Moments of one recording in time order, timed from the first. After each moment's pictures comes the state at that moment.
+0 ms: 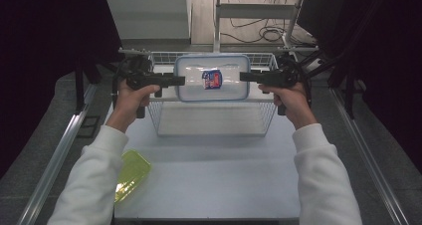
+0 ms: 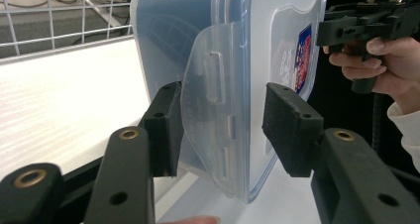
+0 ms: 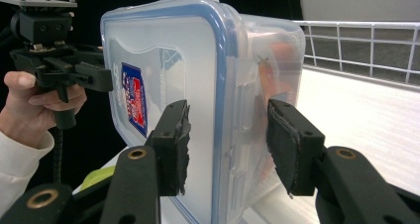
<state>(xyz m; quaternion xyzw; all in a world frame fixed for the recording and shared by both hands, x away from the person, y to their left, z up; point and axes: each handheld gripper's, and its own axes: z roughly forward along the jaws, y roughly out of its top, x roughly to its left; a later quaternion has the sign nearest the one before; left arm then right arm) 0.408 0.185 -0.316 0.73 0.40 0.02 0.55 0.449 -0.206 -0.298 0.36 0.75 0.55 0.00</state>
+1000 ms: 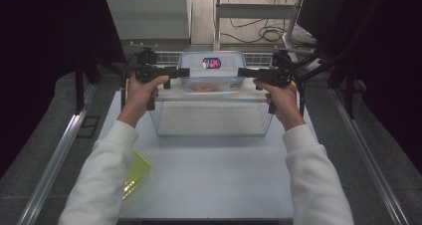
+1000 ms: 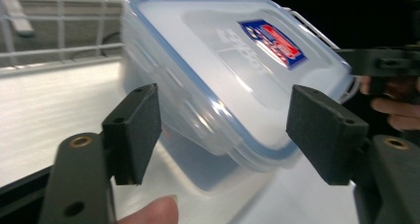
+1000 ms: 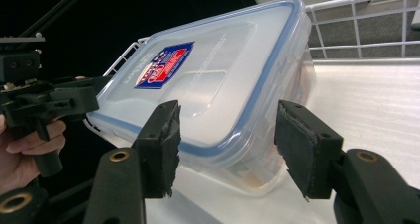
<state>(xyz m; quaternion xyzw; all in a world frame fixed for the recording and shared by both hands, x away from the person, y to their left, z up) 0.438 0.173 -0.325 0.70 0.47 0.05 0.54 0.458 -0.196 -0.309 0.47 0.70 0.54 0.01</state>
